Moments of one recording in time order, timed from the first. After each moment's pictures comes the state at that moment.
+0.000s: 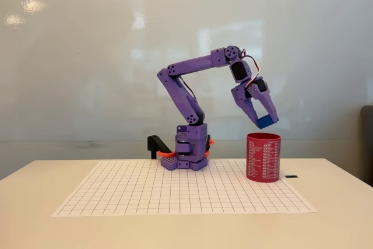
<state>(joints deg) -73.2 128.6 115.8 78.4 19.5</state>
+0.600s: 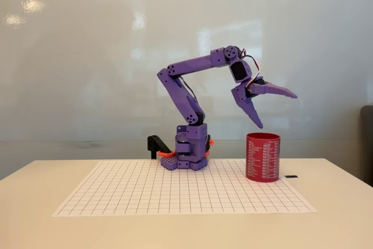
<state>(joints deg) -72.0 128.5 115.8 77.9 18.0</state>
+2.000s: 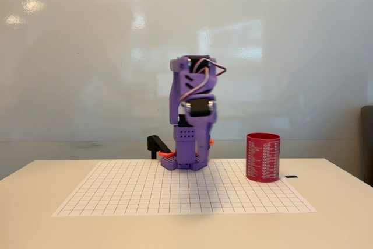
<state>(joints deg) -8.3 105.1 106.4 59.9 13.0</state>
